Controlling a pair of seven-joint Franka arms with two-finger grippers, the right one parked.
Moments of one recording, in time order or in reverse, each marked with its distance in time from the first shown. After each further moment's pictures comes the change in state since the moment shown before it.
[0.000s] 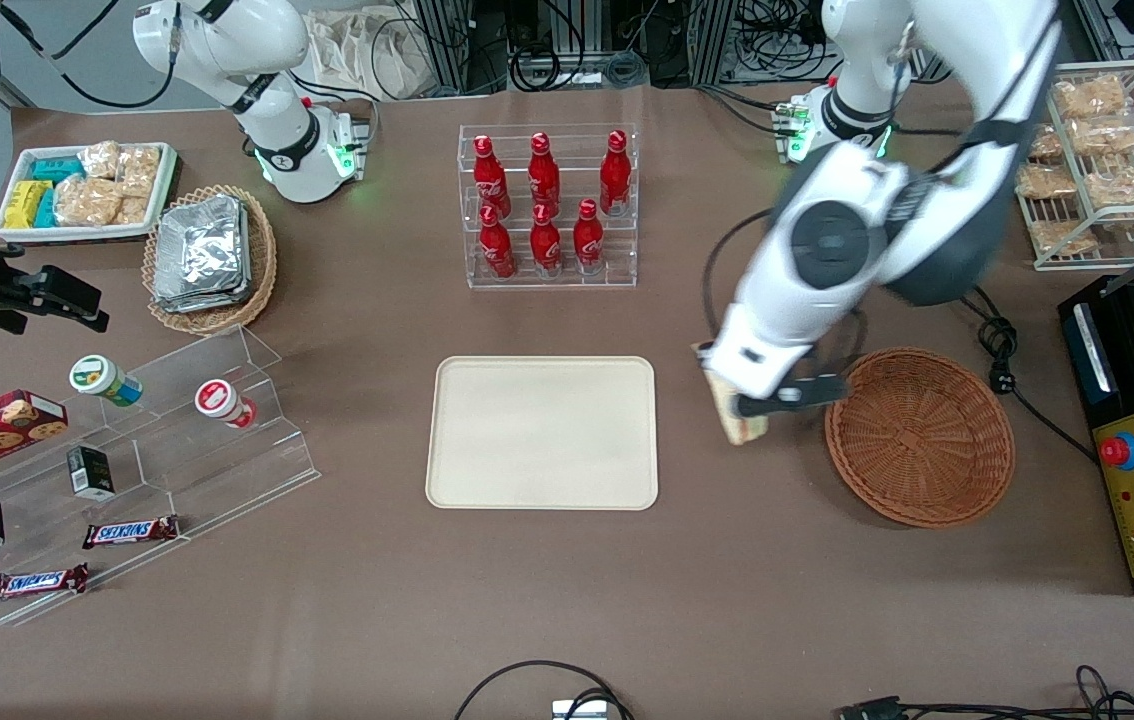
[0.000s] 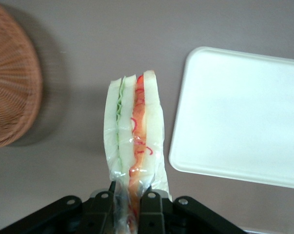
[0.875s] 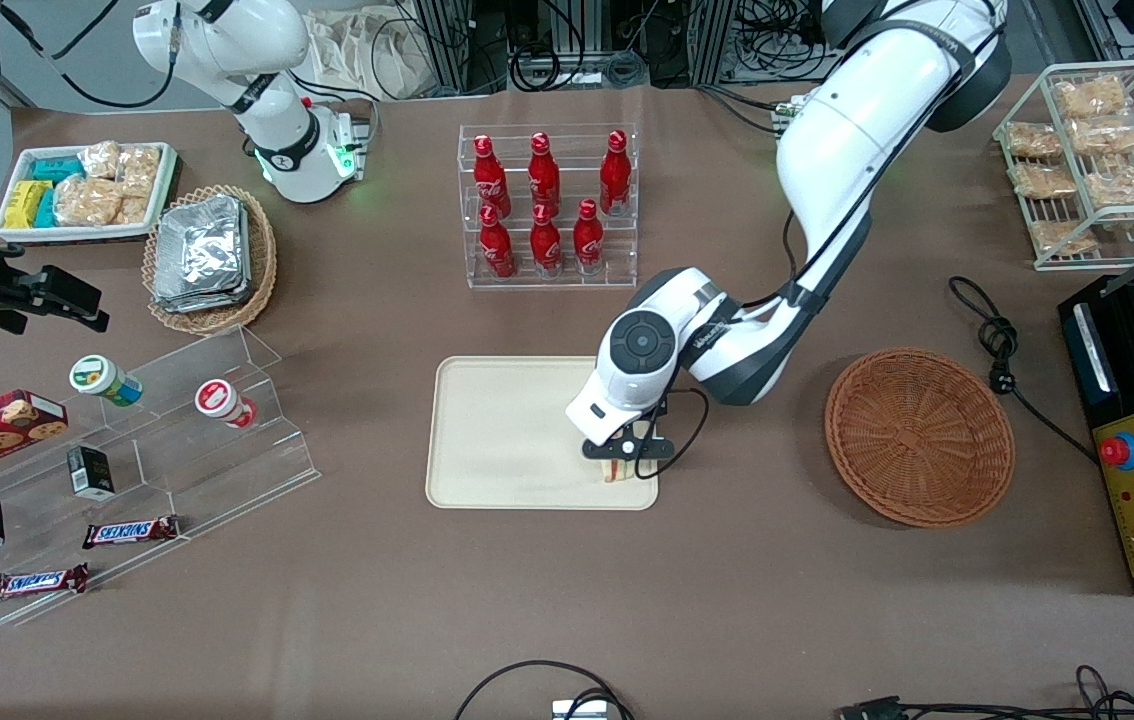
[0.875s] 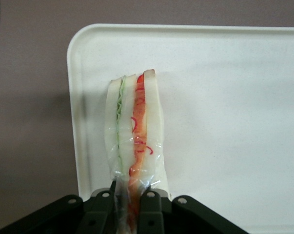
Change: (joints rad) arm -0.141 0.404 0.004 0.135 0.140 0.313 -0.037
